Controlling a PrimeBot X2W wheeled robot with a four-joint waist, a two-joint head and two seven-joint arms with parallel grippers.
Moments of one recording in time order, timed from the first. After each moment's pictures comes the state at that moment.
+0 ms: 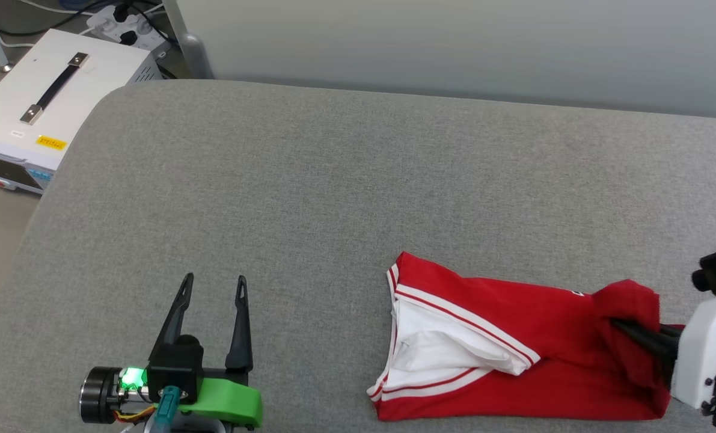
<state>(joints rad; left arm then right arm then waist) 0.04 0.14 -0.15 0.01 -0.04 0.11 -0.26 -0.11 -0.73 0.33 -0.02 1.04 0.13 0.54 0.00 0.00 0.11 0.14</state>
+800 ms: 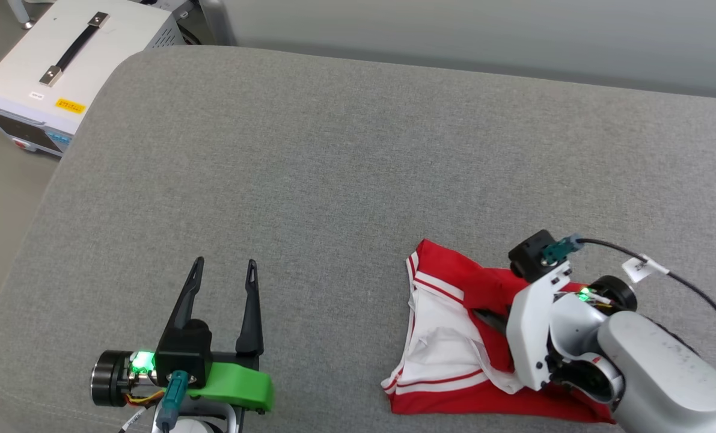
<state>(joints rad) 0.00 0.11 -0.15 0.03 -0.03 0.09 -0.26 -0.46 -0.43 0.74 0.26 0.77 0.13 0.48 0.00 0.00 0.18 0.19</state>
